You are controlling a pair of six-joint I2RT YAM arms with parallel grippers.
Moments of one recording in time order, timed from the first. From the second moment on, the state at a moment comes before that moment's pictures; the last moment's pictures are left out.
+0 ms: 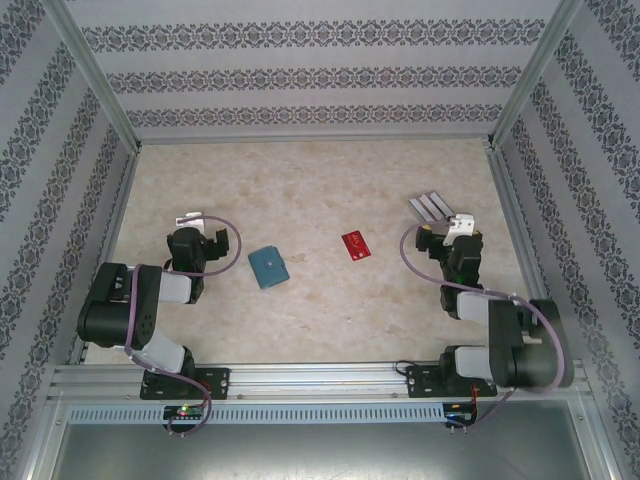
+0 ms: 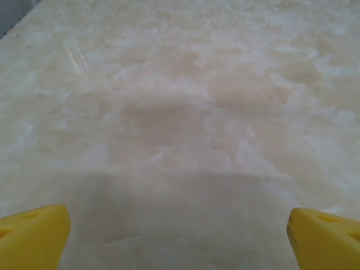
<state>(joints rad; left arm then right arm) -0.01 1.56 0.37 0.72 -0.19 -0.07 -0.04 1.39 0.25 0.83 0.07 0.08</state>
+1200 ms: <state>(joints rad) -0.01 1.56 0.39 0.74 -0.15 -0.03 0.03 1.52 0.37 0.80 0.10 0.03</state>
